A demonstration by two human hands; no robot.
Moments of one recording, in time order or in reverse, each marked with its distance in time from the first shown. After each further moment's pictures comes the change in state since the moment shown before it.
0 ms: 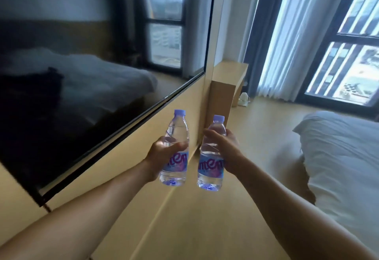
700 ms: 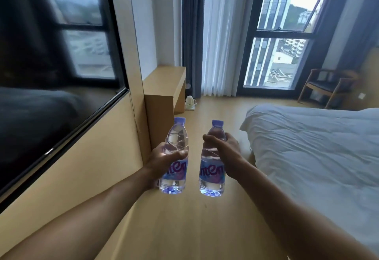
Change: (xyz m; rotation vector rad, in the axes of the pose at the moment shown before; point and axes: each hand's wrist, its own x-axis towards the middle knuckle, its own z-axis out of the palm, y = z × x) left_hand 0.303 0.008 0.265 0.122 -0.389 0.031; right_hand 0.241 -0.065 -0.263 -0.067 0.310 -0.105
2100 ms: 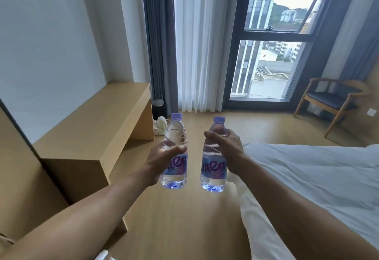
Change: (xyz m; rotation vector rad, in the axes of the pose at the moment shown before) left_hand 0.771 0.083 0.190 0.059 -0.085 0.023; right_hand 0.746 -0.087 -0.220 0.033 0.054 0.003
